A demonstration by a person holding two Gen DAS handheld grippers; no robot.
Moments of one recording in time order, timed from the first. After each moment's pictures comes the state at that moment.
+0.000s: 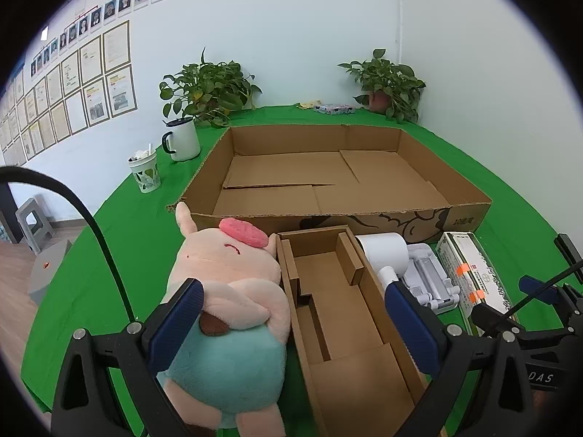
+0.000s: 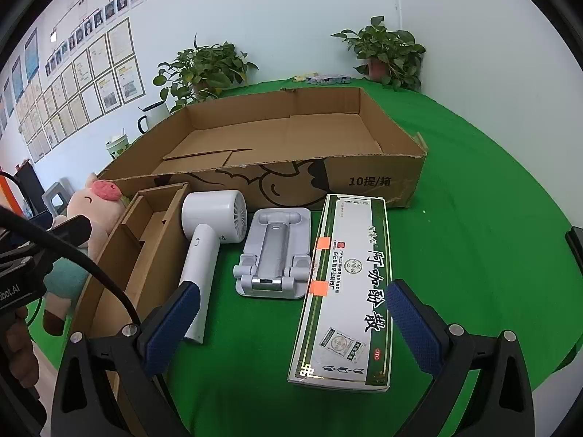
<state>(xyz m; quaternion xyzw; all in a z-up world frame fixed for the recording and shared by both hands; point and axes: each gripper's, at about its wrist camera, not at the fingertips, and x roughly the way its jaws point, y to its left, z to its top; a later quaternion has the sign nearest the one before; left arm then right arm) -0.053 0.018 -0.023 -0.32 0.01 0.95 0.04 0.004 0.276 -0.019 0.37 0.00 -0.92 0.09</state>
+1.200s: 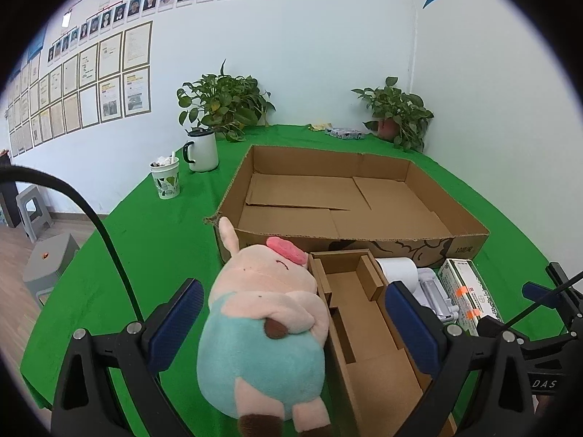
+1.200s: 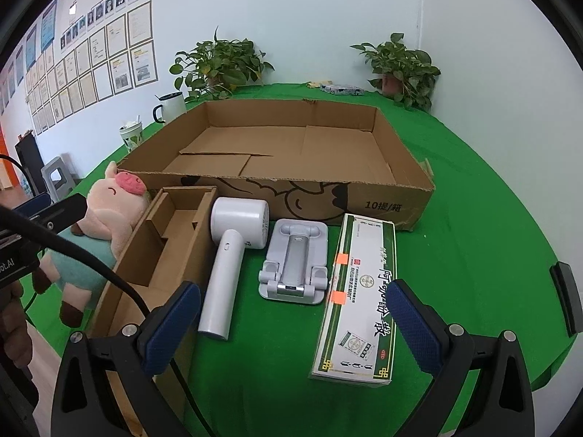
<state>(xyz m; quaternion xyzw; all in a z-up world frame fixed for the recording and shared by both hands) -0.035 -0.027 -0.003 -0.28 -0.03 0.96 0.03 0.022 0.247 0.013 0.36 0.06 -0.92 0.11</state>
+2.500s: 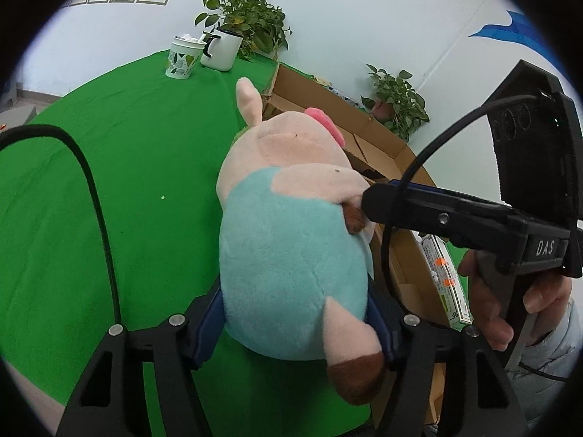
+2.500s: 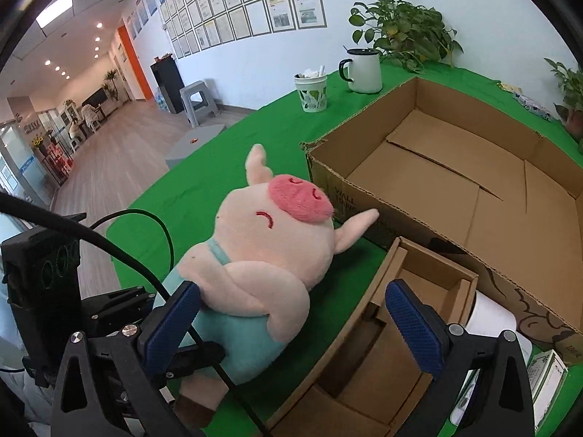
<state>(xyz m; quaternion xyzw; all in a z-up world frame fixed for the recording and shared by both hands) -0.016 -0.114 -0.086 -0.37 -0.23 0.89 0.12 -0.050 0.063 0.003 0.44 0.12 -0.79 0.42</state>
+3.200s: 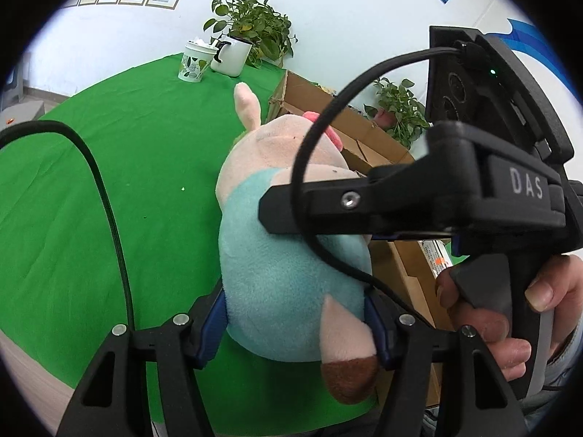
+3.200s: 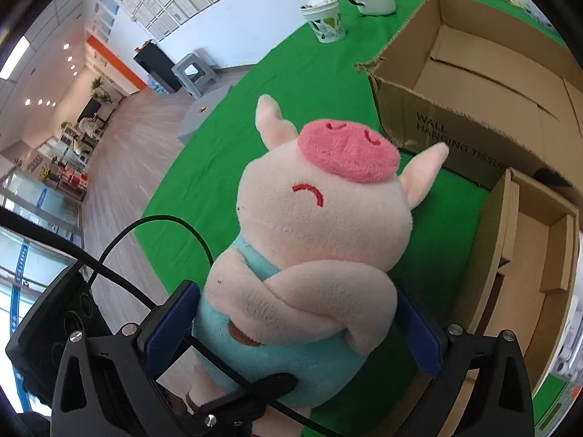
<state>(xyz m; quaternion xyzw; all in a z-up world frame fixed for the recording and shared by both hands) 0.007 -0.118 -0.086 -0.36 -0.23 0.90 0.11 -0.047 -0.004 -0.042 0.57 0.05 -0.72 0.40</state>
